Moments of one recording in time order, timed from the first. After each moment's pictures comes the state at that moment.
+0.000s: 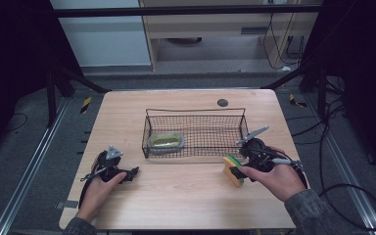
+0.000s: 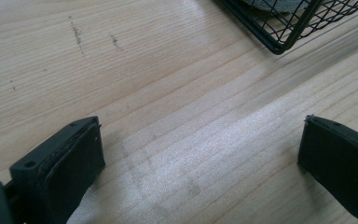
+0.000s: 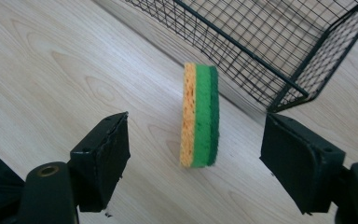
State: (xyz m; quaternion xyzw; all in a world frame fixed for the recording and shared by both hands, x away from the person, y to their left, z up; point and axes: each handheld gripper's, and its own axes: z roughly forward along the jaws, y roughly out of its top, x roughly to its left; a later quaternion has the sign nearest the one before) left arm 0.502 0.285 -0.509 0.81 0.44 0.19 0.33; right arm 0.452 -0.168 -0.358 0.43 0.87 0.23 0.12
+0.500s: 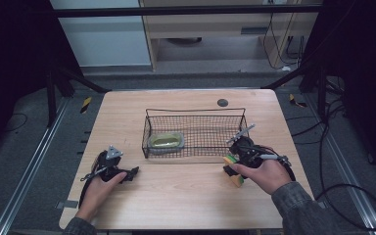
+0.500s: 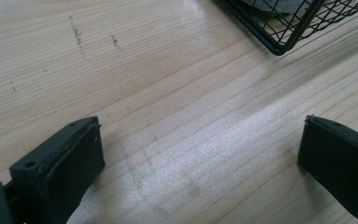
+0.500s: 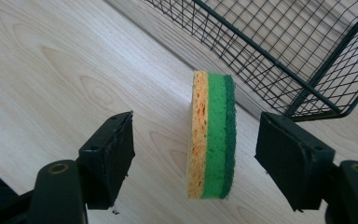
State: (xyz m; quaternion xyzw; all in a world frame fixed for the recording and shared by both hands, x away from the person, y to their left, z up) left arm 0.502 0.285 -0.509 0.81 0.44 0.20 0.33; right arm 0.470 -0.150 -0.376 0.42 0.88 0.20 0.11
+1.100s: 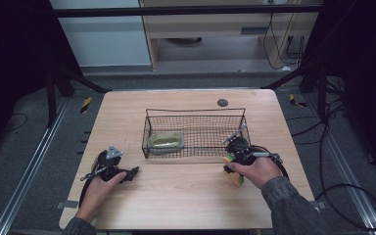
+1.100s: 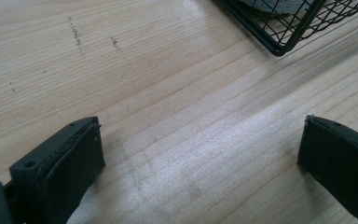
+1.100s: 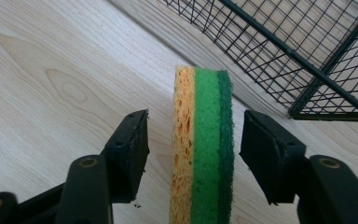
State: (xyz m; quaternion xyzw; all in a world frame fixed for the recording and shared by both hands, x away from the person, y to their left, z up) left arm 0.503 0.285 -0.508 0.81 0.44 0.19 0.33; right arm 0.491 -0.145 -0.403 0.44 0.88 0.15 0.09
